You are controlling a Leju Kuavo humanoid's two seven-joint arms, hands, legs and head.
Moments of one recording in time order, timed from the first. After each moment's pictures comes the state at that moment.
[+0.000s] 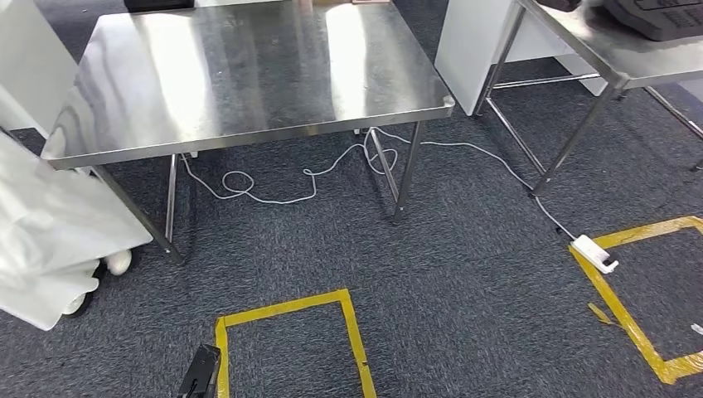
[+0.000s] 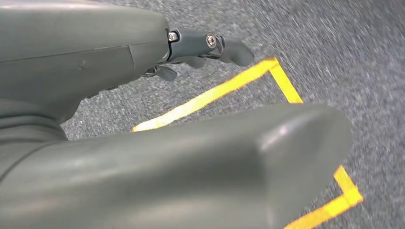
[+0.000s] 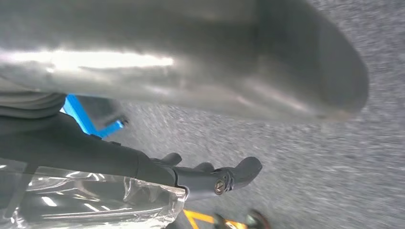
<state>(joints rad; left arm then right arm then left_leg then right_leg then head) -0.14 -0.23 0.61 -0.22 -0.84 0.12 -0.34 -0.10 0.07 -1.27 -0.19 1.50 -0.24 0.02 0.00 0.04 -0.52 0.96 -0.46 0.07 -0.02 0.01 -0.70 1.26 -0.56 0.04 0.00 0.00</state>
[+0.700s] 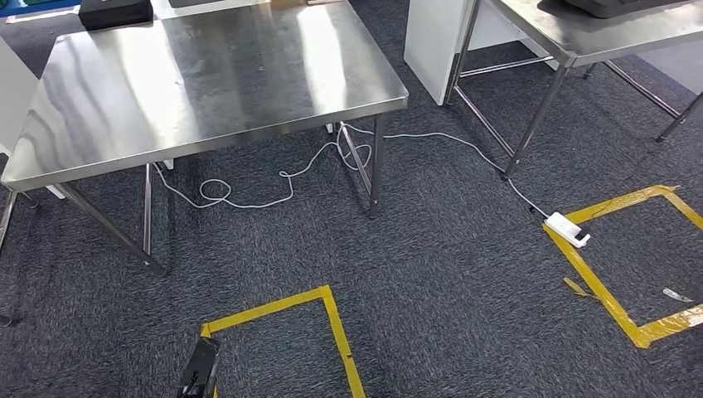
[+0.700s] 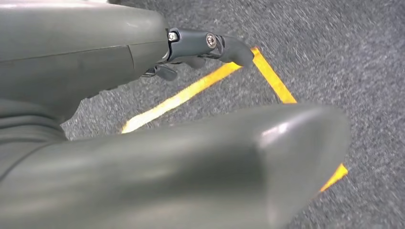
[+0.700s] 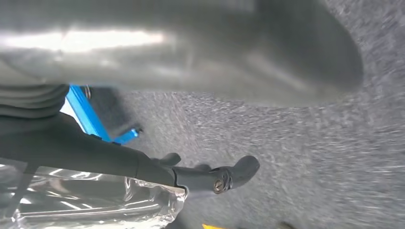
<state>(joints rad) -0.16 -0.23 0.58 -0.23 -0.83 0.12 -0.32 -0.09 0.07 -1.27 -0.19 1.49 -0.25 0.04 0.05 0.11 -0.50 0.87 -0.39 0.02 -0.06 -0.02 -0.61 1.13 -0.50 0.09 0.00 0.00</state>
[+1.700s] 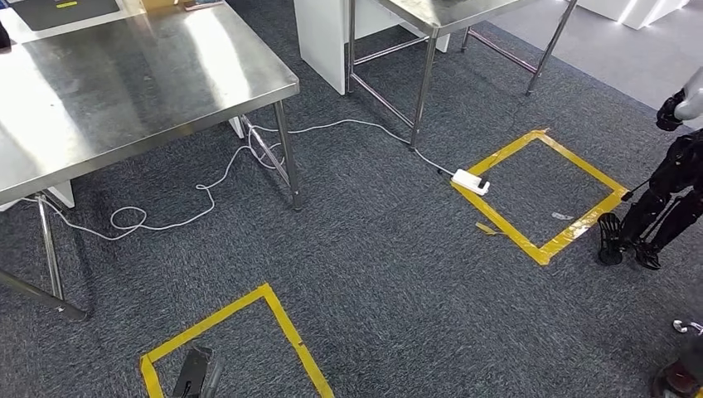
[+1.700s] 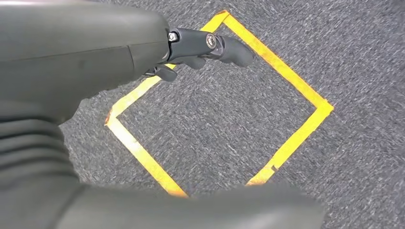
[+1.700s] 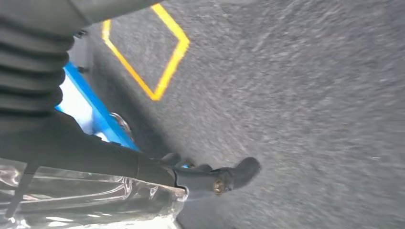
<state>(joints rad) -0.13 -0.23 0.57 -0.23 -0.77 0.16 -0.32 -0.10 0.08 -1.26 -0.19 1.50 -0.26 0.11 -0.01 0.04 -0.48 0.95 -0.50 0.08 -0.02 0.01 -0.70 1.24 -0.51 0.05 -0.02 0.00</state>
